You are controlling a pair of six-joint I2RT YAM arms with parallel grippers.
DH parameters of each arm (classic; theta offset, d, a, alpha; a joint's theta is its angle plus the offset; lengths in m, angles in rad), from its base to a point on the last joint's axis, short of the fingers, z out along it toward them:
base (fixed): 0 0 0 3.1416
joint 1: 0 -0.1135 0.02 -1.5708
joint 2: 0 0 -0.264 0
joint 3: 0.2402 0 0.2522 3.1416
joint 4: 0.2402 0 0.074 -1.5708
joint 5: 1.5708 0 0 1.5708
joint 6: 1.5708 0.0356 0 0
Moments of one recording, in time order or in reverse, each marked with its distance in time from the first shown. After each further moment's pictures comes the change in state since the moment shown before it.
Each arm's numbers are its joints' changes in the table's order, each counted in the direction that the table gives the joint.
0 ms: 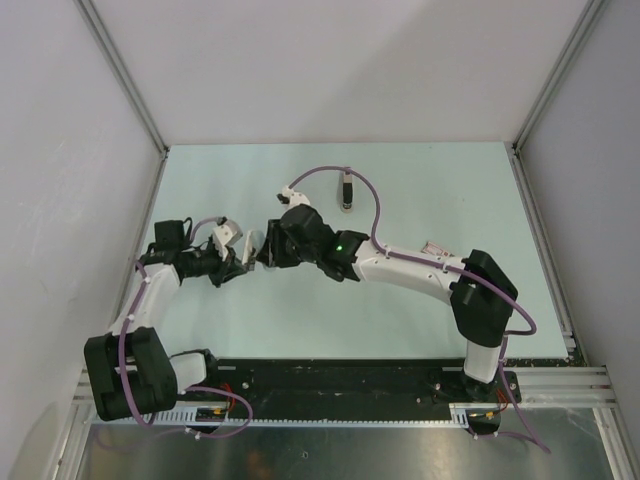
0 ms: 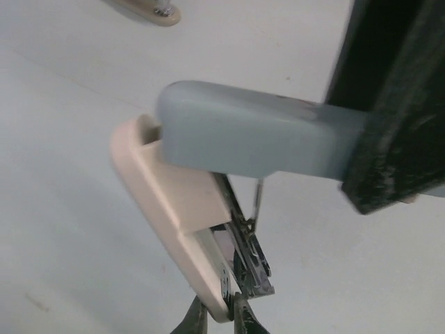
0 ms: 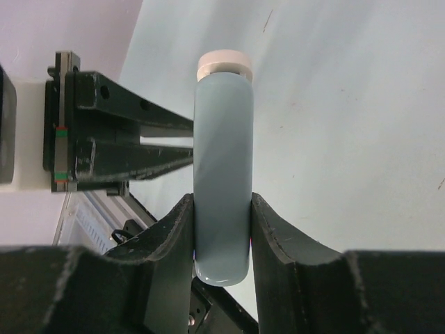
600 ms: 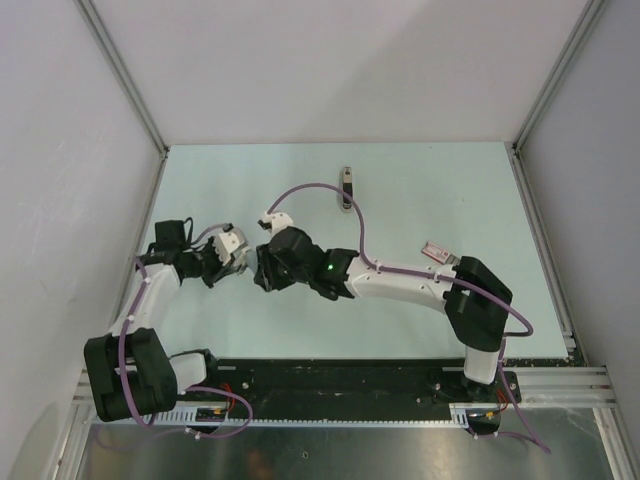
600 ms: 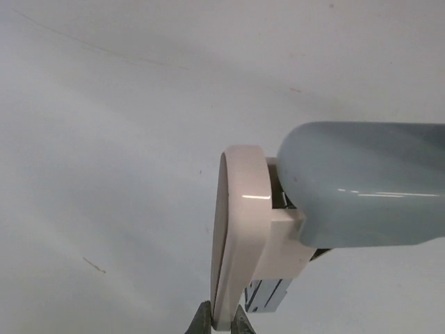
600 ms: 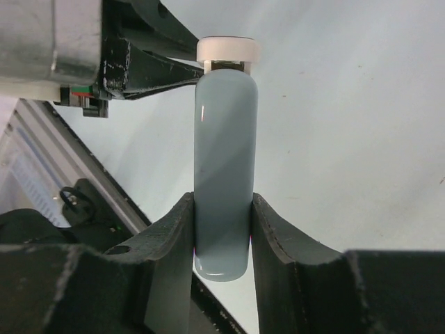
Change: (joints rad) left arm -0.009 0.005 0.003 0.005 -0.211 0.159; right arm -0.091 -0.007 -0.040 0.007 0.021 -0.171
